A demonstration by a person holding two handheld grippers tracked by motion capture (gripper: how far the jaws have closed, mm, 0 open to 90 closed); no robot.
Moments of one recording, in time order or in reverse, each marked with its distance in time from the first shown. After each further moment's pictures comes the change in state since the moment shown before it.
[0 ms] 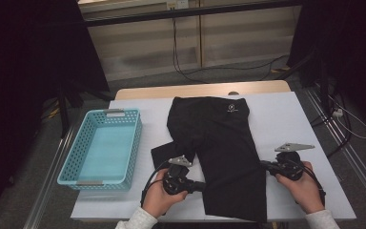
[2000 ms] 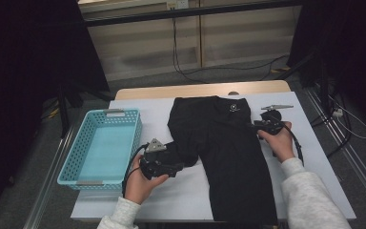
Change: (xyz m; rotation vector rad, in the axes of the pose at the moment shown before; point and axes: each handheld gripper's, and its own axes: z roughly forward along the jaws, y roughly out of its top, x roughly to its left) left arm 0.050 0.006 -0.055 -0.155 0.404 0.070; right arm -0.061 0.099 0.091 -0.100 -0.090 0.089
